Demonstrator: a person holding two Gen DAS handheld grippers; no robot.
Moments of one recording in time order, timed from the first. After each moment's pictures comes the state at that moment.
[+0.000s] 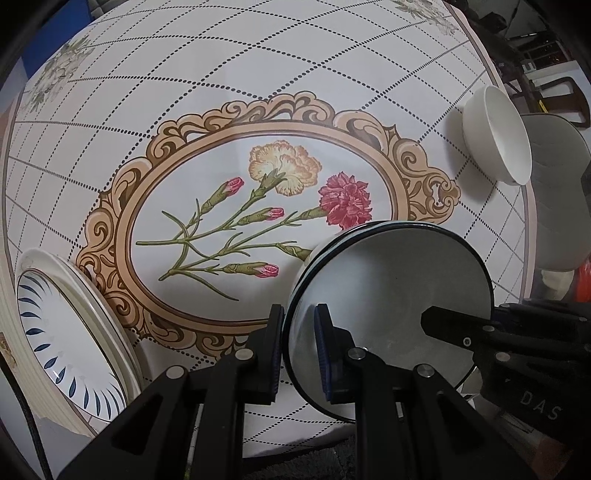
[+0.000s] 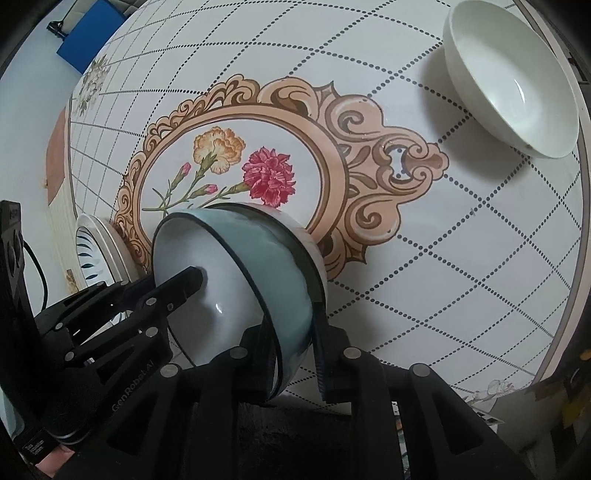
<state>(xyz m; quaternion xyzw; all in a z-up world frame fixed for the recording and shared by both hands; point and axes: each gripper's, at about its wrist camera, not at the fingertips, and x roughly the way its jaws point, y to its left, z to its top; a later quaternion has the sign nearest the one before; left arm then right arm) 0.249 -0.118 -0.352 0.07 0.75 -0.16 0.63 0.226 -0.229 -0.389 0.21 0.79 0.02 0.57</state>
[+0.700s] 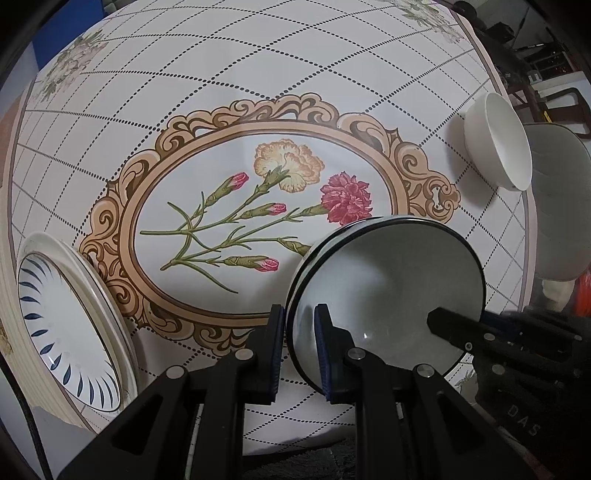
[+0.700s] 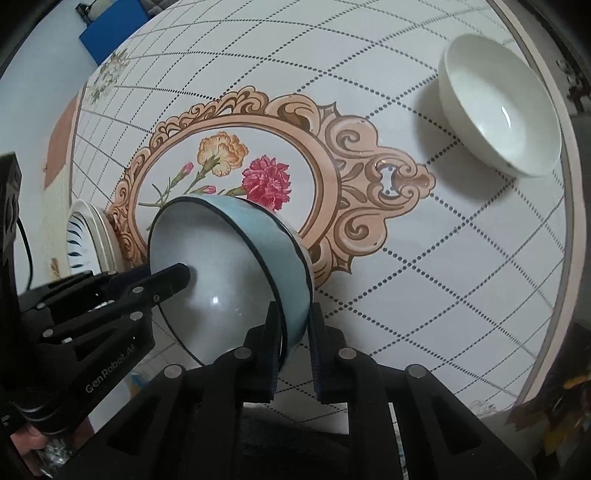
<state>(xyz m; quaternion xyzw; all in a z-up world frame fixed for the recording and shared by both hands) 0.237 -0.113 -0.346 0.06 0.75 -0.14 0.64 0.212 -0.232 -0.378 0.18 0.76 0.03 0.62</state>
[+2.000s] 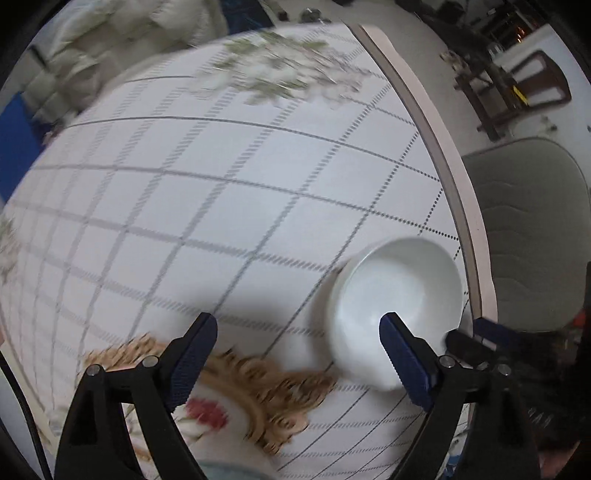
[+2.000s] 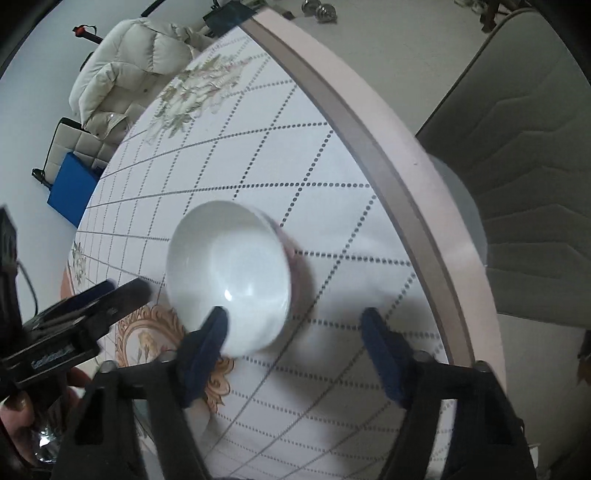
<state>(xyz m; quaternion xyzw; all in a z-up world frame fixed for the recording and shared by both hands) 0.363 -0.330 -0.345 0.13 0.71 -0.22 0.66 0.247 -0.473 -0.389 0.33 0.66 -0.09 0.67</state>
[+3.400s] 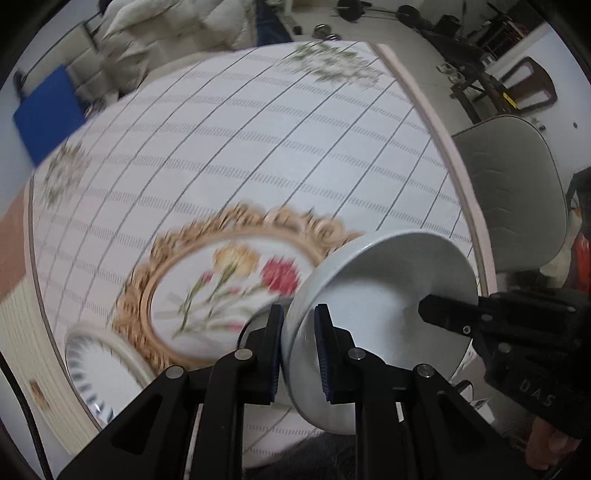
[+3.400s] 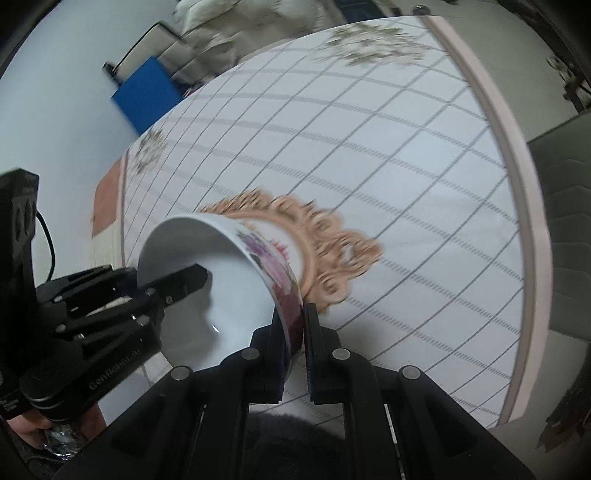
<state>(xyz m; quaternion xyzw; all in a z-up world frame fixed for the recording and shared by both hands) 0.260 -0.172 -0.257 0.11 0.68 -0.21 0.69 0.216 -0.281 -0.285 0.22 0.68 0.06 0.70</state>
